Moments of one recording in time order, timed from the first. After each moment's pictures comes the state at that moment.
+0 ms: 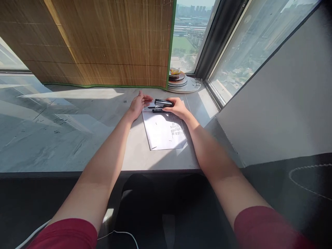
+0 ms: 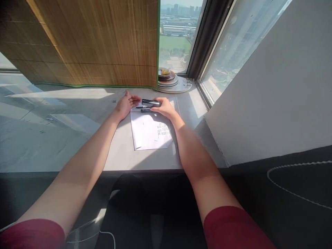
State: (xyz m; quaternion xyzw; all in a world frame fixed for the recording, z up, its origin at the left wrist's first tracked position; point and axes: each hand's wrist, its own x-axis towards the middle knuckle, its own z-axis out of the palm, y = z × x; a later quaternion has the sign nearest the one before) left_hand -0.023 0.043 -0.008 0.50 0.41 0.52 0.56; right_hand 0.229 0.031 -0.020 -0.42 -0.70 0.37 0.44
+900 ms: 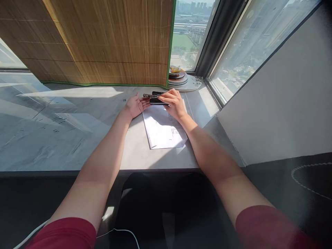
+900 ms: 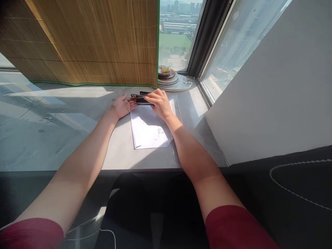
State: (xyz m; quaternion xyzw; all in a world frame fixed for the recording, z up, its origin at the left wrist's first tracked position) left_hand -0.036 0.043 0.002 0.26 0.38 0.49 0.74; right_hand 0.209 0.022 -0.011 -0.38 -0.85 -0.04 0.36
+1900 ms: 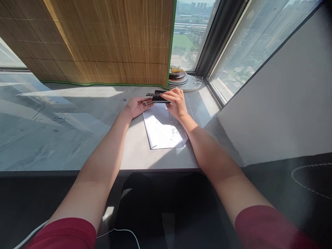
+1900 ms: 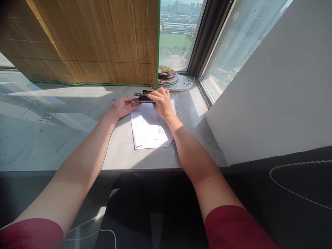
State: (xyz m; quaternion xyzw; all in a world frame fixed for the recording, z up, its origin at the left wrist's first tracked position) left_hand -0.035 0.041 -0.005 0.35 0.38 0.48 0.71; right_hand 0.211 0.023 -0.011 -0.41 -0.79 0.03 0.46
